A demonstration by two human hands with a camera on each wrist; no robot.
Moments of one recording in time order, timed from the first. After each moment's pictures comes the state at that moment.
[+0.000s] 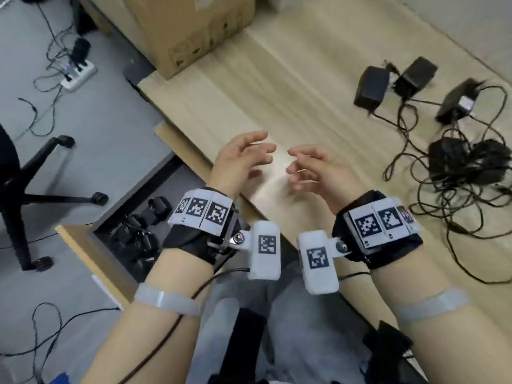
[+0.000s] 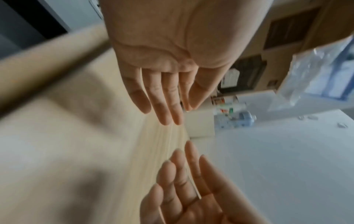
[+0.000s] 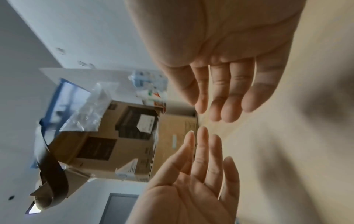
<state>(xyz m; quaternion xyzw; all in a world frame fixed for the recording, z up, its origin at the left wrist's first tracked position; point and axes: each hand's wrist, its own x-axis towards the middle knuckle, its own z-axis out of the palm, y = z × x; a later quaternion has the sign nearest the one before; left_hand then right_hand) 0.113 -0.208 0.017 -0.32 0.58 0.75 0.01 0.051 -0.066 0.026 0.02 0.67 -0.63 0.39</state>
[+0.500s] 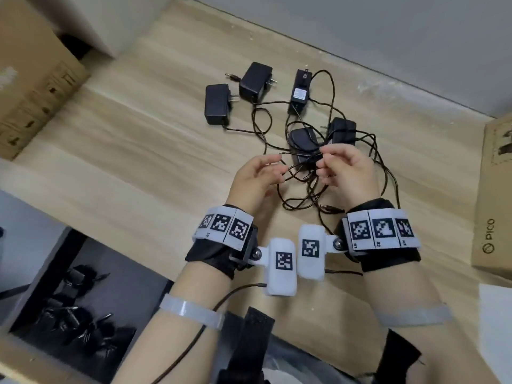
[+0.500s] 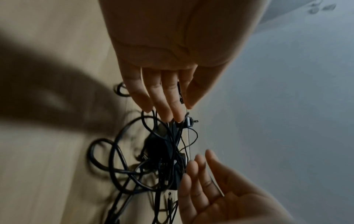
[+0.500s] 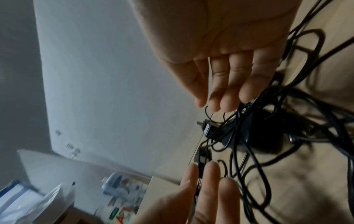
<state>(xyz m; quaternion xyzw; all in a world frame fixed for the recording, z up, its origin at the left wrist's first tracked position) 0.003 0.016 0.013 -0.23 0.60 0.75 0.14 -0.027 0.165 0.020 0.15 0.75 -0.64 0.10</state>
